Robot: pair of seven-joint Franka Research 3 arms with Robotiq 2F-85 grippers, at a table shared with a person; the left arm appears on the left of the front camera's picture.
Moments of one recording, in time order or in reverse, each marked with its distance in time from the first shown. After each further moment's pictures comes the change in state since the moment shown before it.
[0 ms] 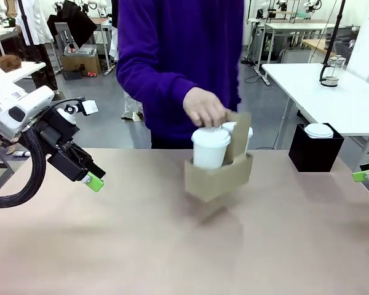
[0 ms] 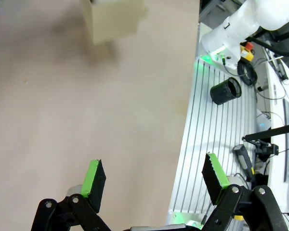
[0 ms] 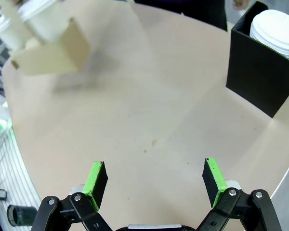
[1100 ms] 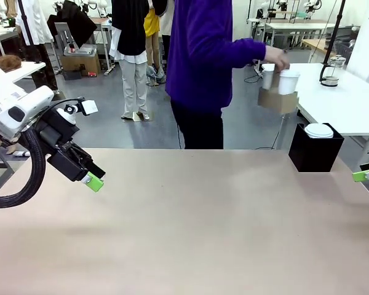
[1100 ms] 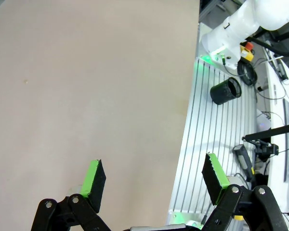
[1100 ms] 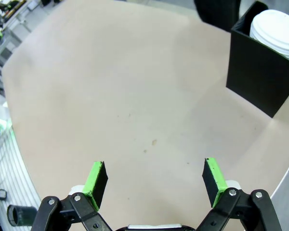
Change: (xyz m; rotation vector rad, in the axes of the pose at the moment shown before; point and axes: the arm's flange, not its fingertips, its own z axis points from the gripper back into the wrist) left arm 0.000 0.000 0.000 0.000 0.000 0.000; right arm 0.000 0.000 0.000 0.000 0.000 0.000
